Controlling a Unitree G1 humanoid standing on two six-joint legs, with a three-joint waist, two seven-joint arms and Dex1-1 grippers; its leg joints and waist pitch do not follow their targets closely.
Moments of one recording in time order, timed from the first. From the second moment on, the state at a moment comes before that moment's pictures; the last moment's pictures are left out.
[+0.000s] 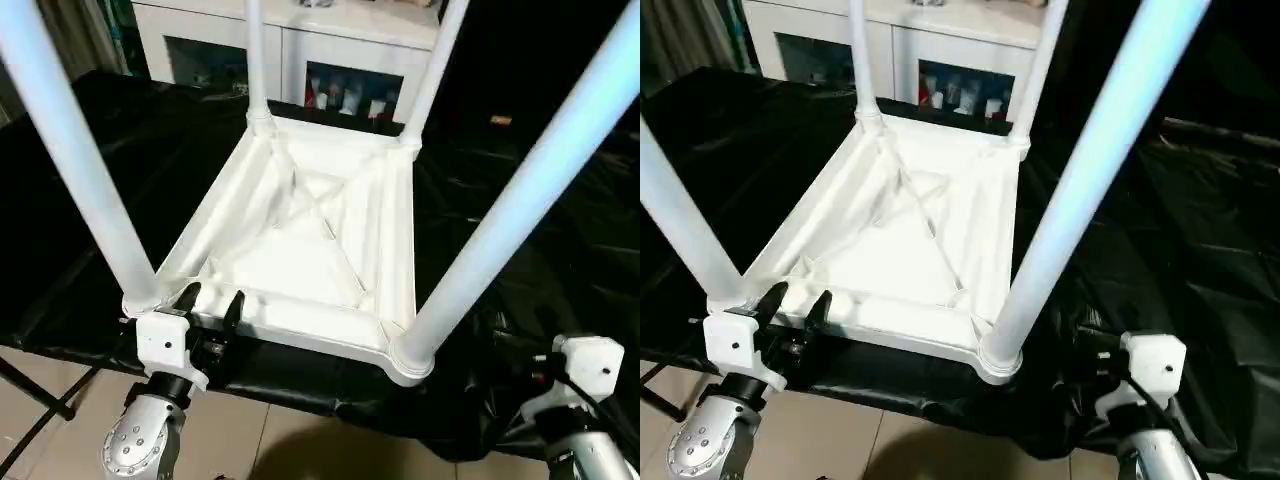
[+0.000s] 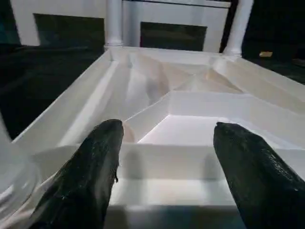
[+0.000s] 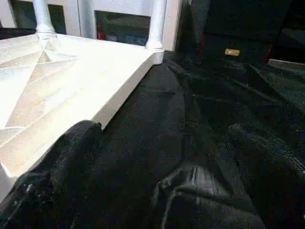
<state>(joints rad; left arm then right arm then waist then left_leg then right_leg) 0.19 -0.02 0.14 -0.05 -0.04 -0.18 -0.42 0.38 -0.14 -0.14 -0.28 0.19 -0.04 0.25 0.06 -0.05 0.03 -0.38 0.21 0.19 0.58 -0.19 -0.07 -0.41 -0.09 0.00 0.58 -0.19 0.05</state>
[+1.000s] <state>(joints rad) 0.06 0.18 0.30 0.58 -0.20 -0.65 -0.47 0.45 -0.36 -0.04 -0.23 0.39 0.09 0.69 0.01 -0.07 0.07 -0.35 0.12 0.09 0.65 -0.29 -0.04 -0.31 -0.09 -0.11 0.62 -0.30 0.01</state>
